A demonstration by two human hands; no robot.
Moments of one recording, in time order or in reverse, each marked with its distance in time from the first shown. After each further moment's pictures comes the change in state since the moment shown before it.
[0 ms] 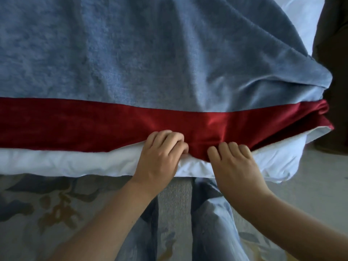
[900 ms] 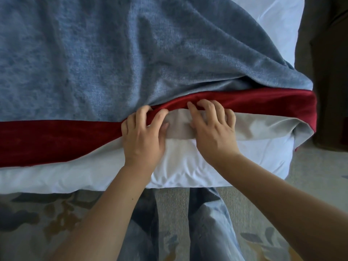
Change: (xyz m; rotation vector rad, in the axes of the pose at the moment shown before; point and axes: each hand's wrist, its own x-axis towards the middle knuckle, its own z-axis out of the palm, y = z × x) left_hand 0.067 -0.018 0.014 0.191 -0.006 -0.371; right_hand 0.088 0.040 0.028 0.238 0.344 0.146
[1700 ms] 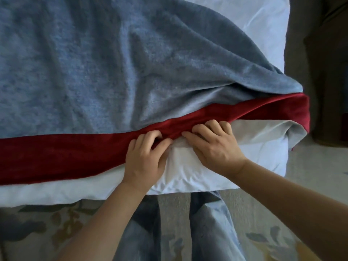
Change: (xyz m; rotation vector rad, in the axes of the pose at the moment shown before) left_hand -0.020 -0.007 0.000 -0.117 -0.077 0.265; right_hand -0.012 0.032 -0.006 0.085 0.079 -0.326
